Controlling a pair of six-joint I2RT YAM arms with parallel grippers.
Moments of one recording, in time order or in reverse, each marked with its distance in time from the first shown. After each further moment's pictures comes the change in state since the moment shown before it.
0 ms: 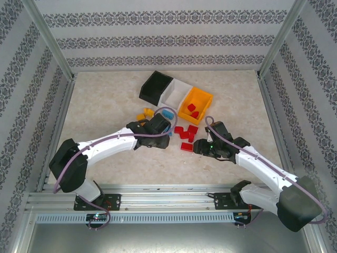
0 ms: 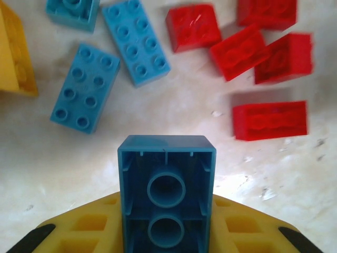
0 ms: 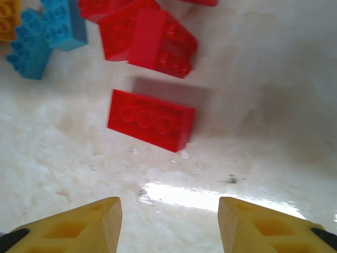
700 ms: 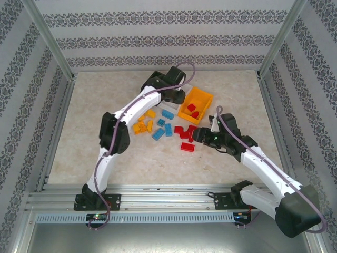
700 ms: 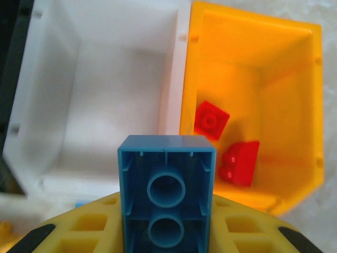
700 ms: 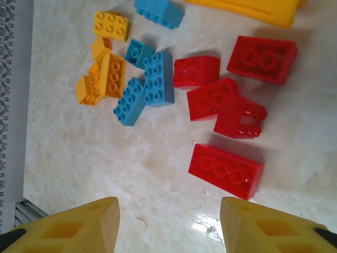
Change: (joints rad) left arm 0.199 0.773 1.172 -0.299 0.027 0.298; right arm -0.113 -0.030 0.060 0.141 -0.169 0.019
